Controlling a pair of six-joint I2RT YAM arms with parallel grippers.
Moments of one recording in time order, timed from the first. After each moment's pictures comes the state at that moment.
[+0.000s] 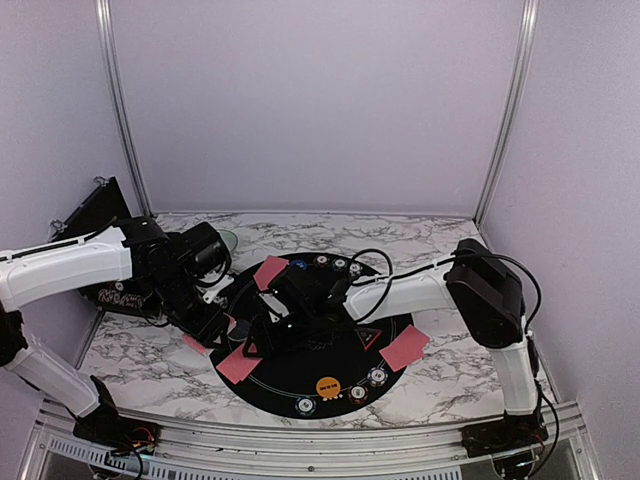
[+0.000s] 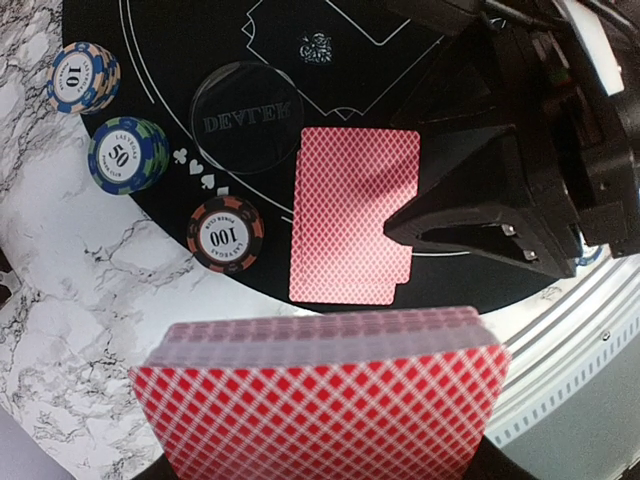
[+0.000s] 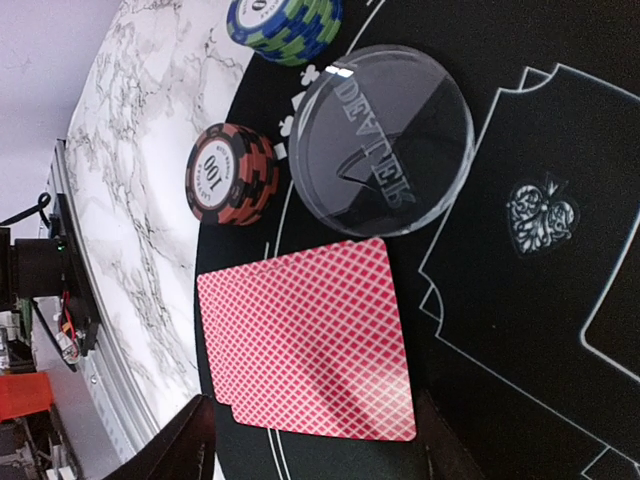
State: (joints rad) left arm -0.82 1.43 1.16 -1.13 0.05 -0.25; right arm 1.07 2.19 1.50 -0.16 -0.38 0.65
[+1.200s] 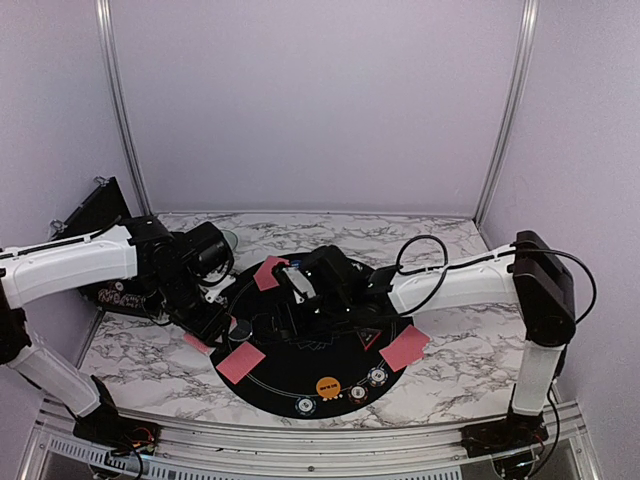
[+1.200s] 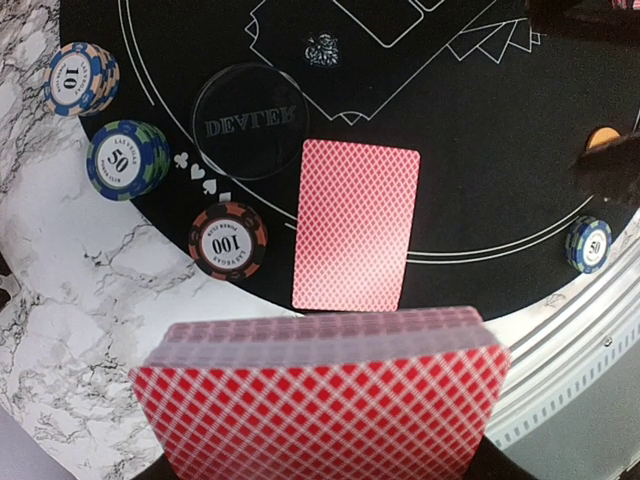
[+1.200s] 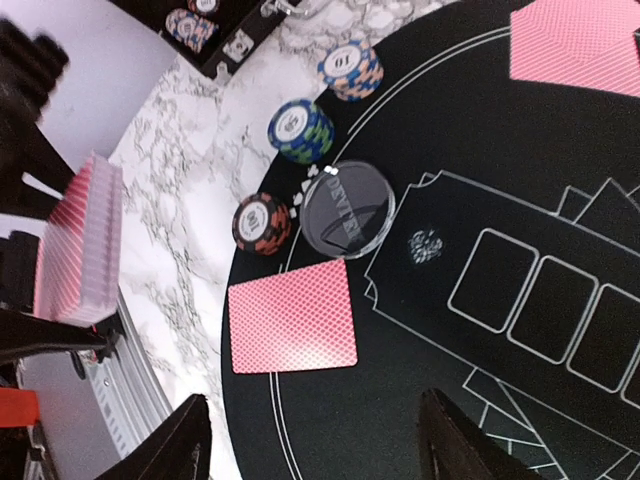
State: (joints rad) left arm -0.81 1.45 1.17 -1.13 0.05 -0.25; right arm 1.05 1.91 1.29 -0.08 -0.22 0.55
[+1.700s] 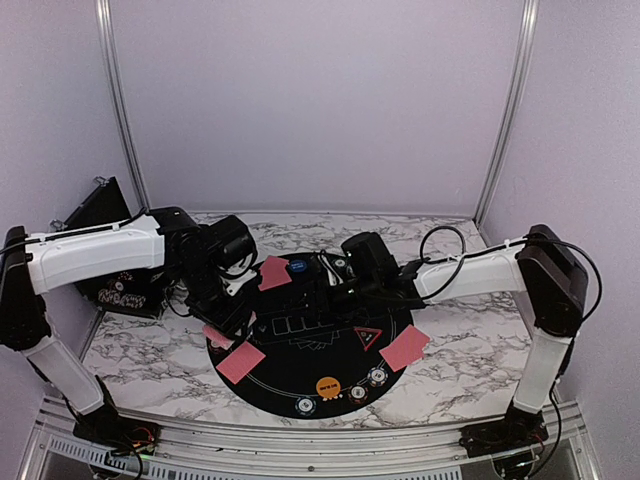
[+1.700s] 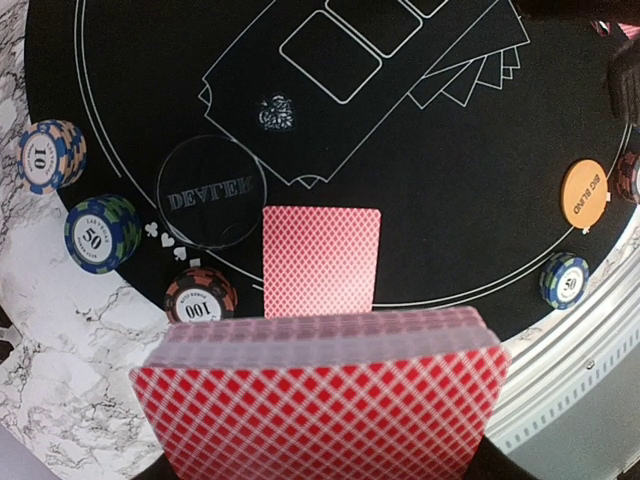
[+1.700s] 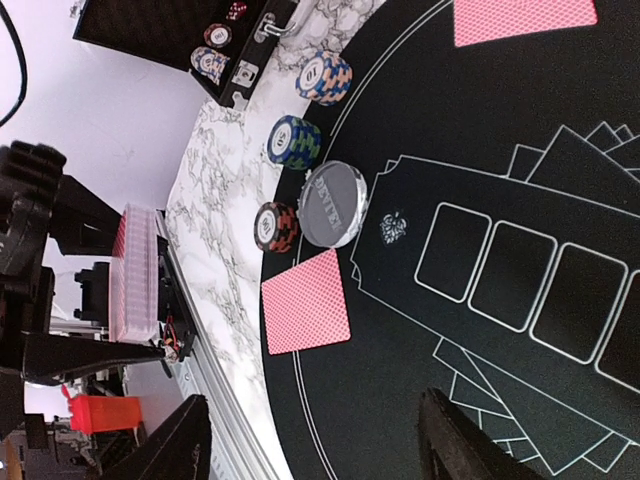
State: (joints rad) left arm -0.84 1.60 1.31 -1.13 0.05 -0.24; right arm 0.86 1.85 1.13 0.09 -0.54 0.72
